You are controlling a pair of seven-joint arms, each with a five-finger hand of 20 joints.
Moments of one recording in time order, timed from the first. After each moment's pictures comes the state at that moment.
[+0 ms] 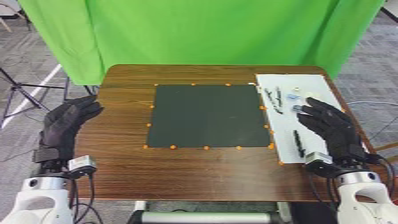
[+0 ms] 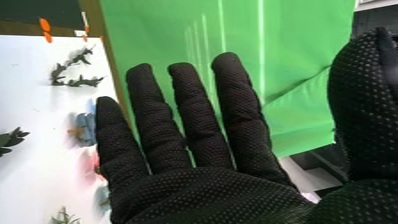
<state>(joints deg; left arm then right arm) 126.4 -62.5 -101.6 -120.7 60.5 9.7 18.6 -121.9 -63.3 99.6 -116.8 -57.8 5.4 -10.3</state>
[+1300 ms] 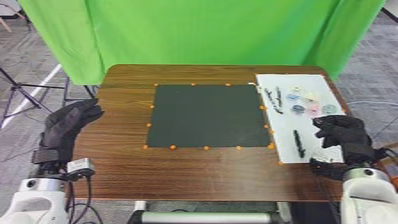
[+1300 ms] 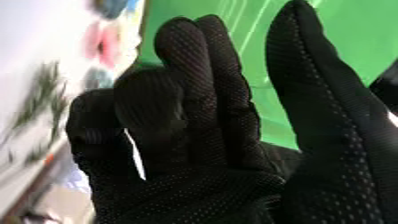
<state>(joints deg) 127.4 -62.6 -103.6 -120.8 61.9 7.2 15.8 -124.0 -56.1 96.0 -123.5 -89.1 28.7 15.5</state>
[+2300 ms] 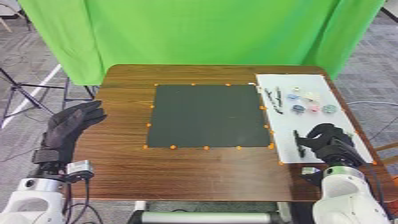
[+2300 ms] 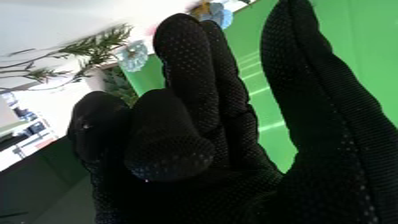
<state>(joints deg) 127.9 -63.1 -105.2 -121.2 63.2 3.7 13.1 -117.3 -50.4 83.2 -121.5 -130.8 15.8 43.1</state>
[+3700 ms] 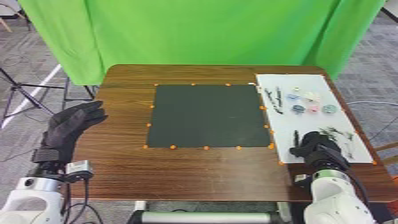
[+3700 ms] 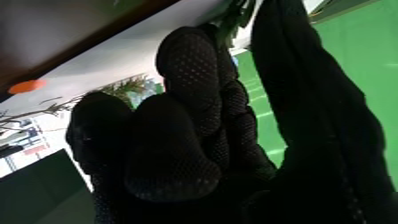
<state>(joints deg) 127.9 -62.8 -105.9 -121.3 63.5 2.6 12.0 -114.5 -50.5 77.9 -118.0 -133.3 11.7 45.0</state>
